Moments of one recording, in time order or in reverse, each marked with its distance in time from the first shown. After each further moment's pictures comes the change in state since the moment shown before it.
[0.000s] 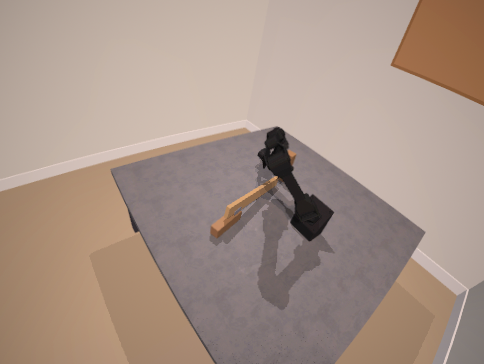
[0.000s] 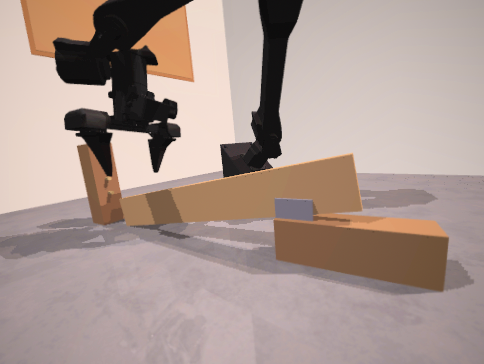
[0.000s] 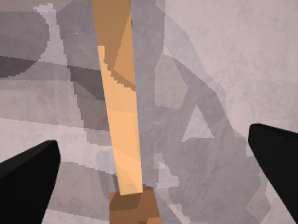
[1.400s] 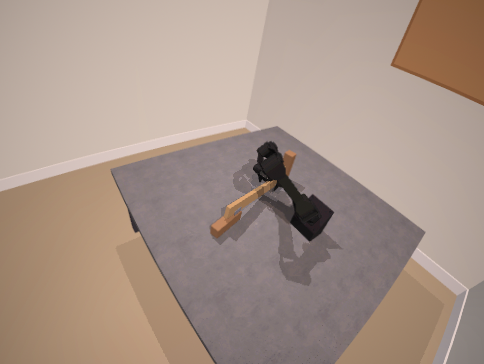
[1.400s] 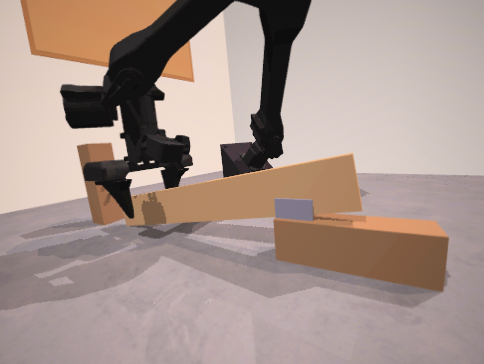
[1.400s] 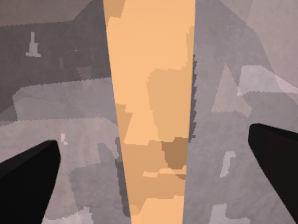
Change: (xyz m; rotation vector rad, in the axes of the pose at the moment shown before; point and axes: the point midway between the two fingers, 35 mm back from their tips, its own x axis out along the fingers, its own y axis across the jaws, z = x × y) arm 0.069 0.014 0.026 -0.008 -0.049 0.084
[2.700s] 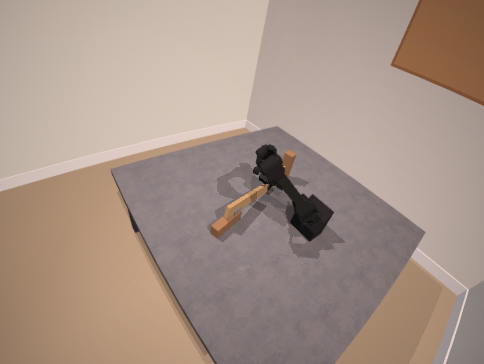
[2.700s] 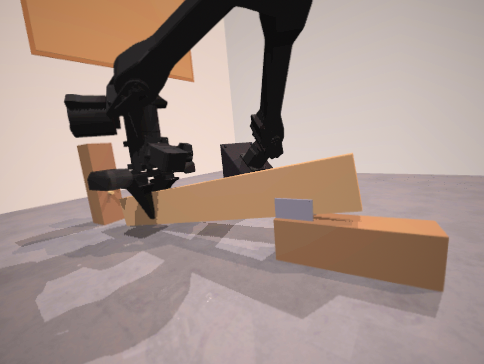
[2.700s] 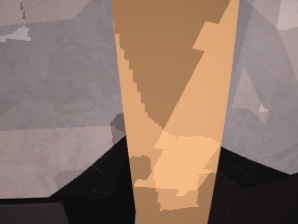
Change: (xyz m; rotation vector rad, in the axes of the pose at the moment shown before) arm 0.014 0.003 0.002 0.004 -0.006 0.004
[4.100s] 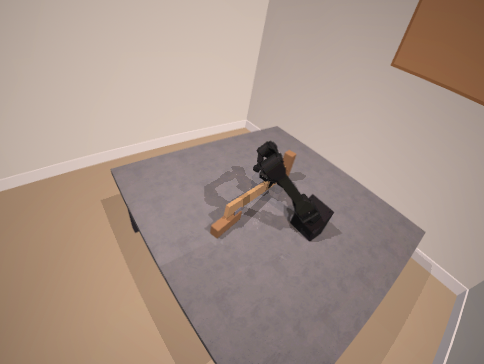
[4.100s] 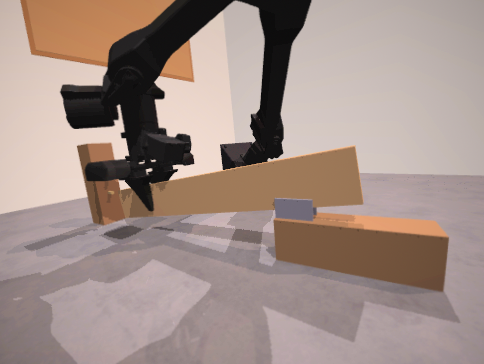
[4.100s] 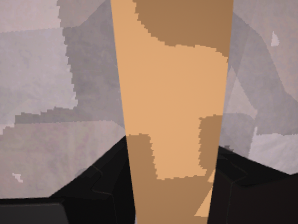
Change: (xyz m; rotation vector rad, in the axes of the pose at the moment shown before) arm -0.016 -0.001 0.000 0.003 0.000 0.012
